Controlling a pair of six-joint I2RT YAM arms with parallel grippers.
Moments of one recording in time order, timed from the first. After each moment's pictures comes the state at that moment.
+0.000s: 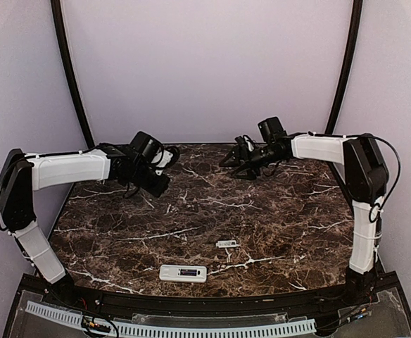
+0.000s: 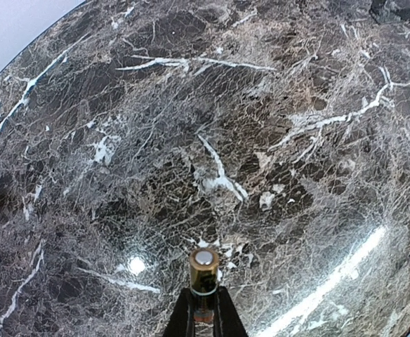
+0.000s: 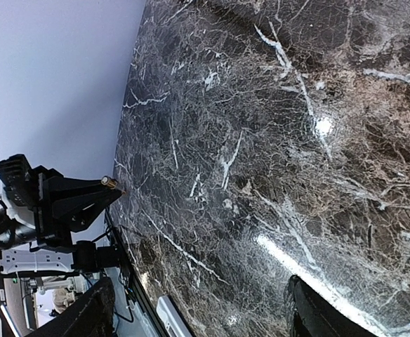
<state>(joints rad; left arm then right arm) -0.64 1.69 1.23 -0.47 -0.08 0.01 0.46 2.06 1.58 -0.35 -0.84 0.57</state>
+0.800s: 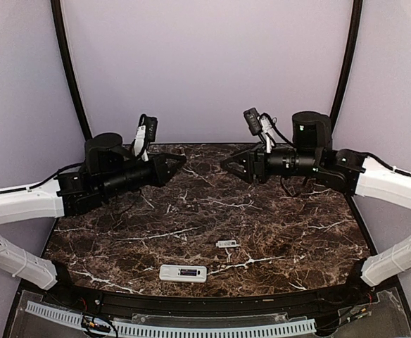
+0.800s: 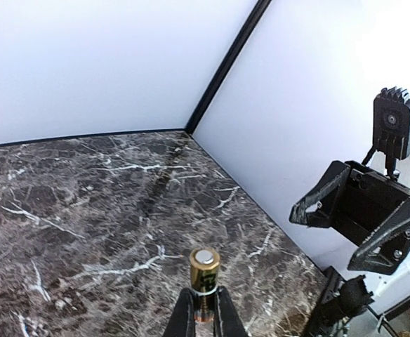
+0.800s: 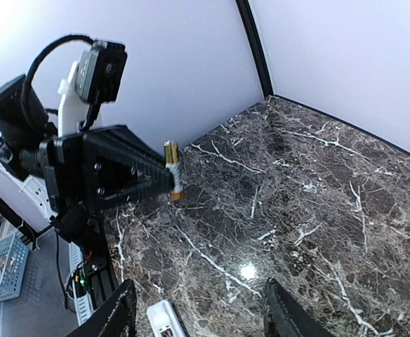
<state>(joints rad) -0.89 1.25 0.95 0.12 -0.03 -0.50 0.83 1.29 1.12 -0.12 -0.37 0.25</state>
